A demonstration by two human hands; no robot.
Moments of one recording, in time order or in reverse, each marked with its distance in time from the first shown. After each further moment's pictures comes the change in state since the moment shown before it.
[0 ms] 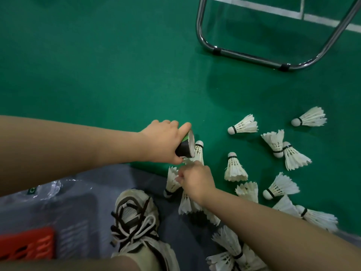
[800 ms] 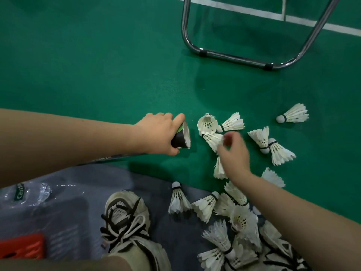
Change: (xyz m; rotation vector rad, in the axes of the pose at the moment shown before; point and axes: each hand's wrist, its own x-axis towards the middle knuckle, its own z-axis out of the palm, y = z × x) left_hand 0.018 0.012 -0.017 0.009 0.016 -0.045; right_hand -0.018 0.081 -0.061 0.637 0.474 0.456
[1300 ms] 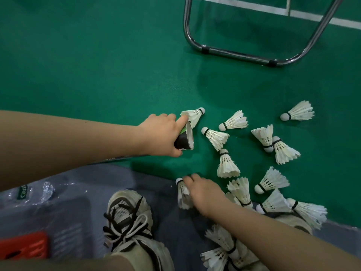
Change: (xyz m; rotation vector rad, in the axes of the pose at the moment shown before) left_hand 0.001 0.002 0.005 0.011 0.004 0.018; right_hand -0.062 0.014 0.056 -0.800 -0.660 -0.514
